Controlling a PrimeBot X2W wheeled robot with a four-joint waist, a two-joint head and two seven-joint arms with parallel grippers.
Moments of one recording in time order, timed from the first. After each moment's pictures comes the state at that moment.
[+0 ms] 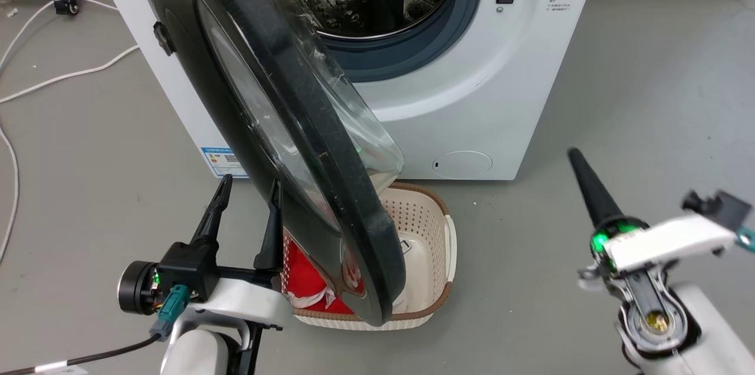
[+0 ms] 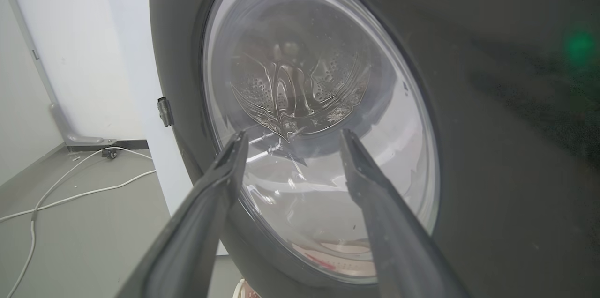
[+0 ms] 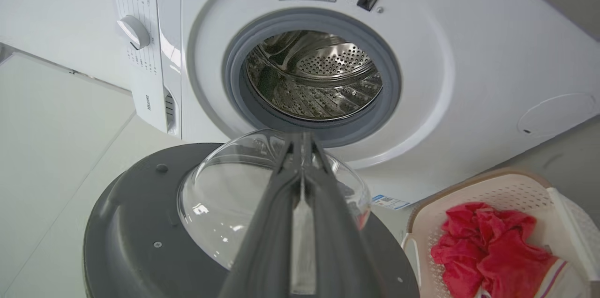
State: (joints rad) left arm -0.15 0.05 -0.06 0.13 -0.09 -0.08 -0.26; right arm -0.32 -0.30 0.38 0.23 1.51 0.13 -0.15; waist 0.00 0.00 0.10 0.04
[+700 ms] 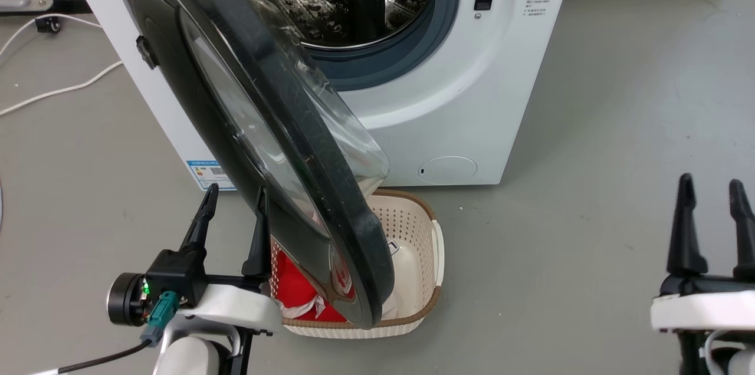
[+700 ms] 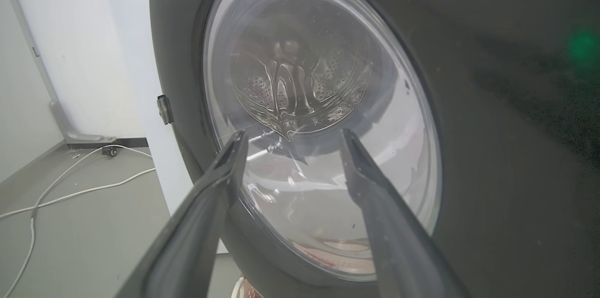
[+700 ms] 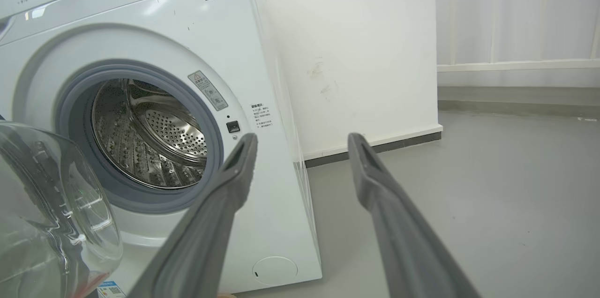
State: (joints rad) left arm -0.13 0.05 -0.03 0.14 -0.09 -0.07 -0.26; right arm -0.05 -0.07 -0.16 0.01 0.26 0.13 -0.26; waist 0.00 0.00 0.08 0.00
